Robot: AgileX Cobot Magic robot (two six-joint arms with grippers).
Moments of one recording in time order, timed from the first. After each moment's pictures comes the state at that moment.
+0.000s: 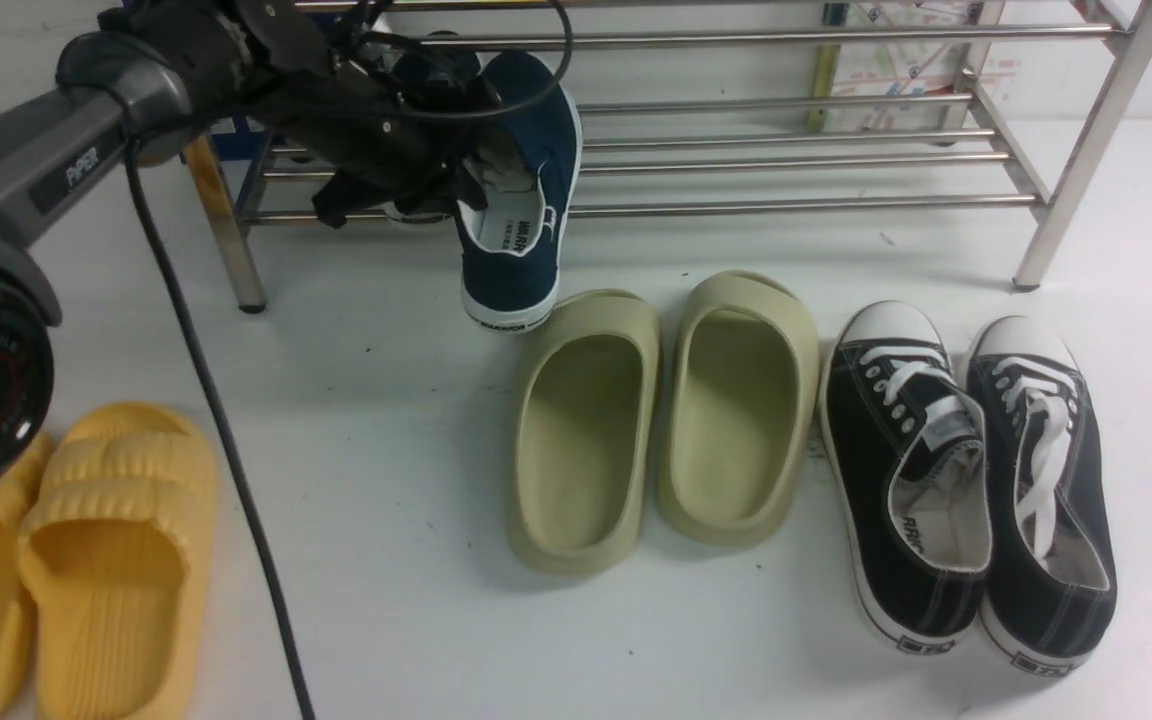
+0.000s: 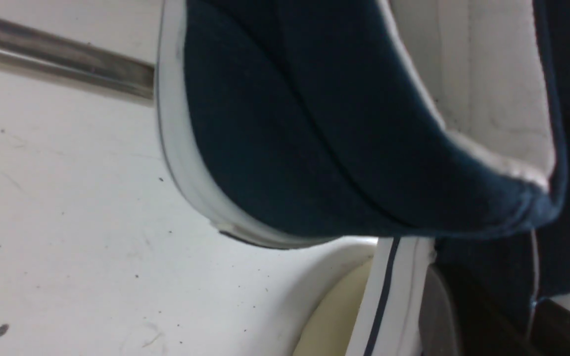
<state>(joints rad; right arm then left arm) -0.01 -0.01 0.01 -0.13 0.39 0.15 -0.16 2.19 -1.97 -0.53 0.78 -0.22</state>
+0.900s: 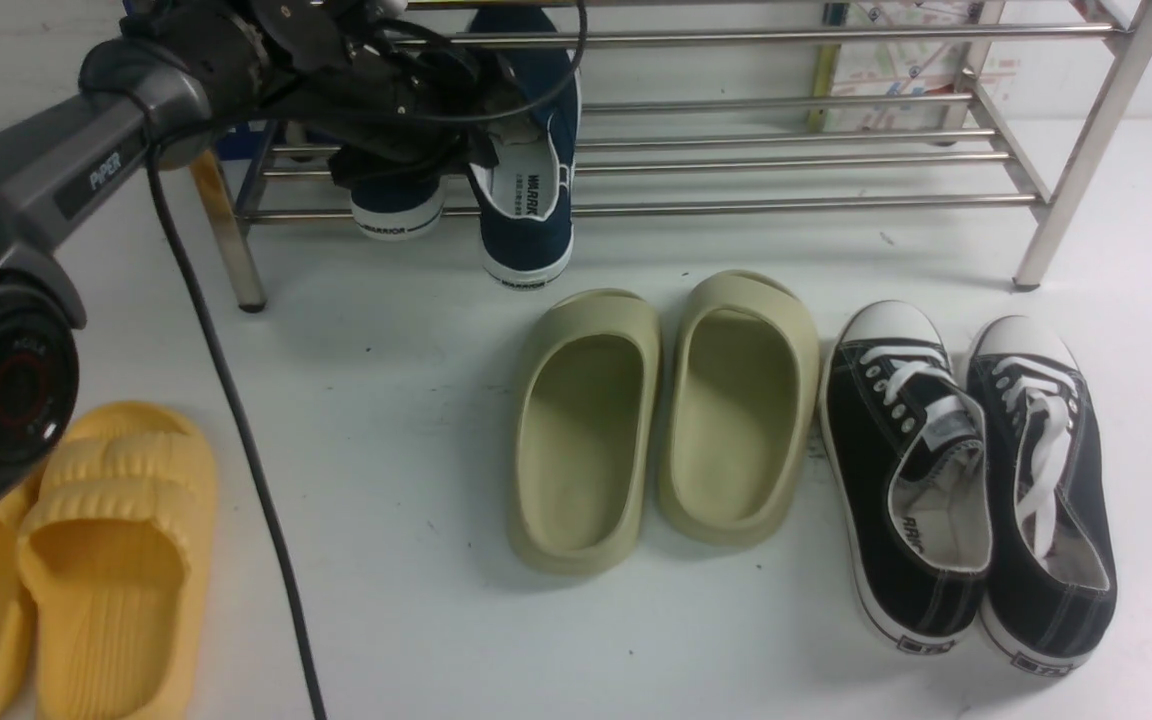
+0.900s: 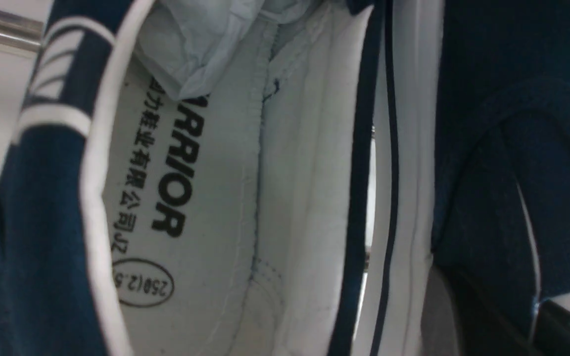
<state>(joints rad) -0.01 -0.01 0.01 -0.13 0.39 0.15 -0.17 2.22 -2.00 -0.59 0.63 -0.07</state>
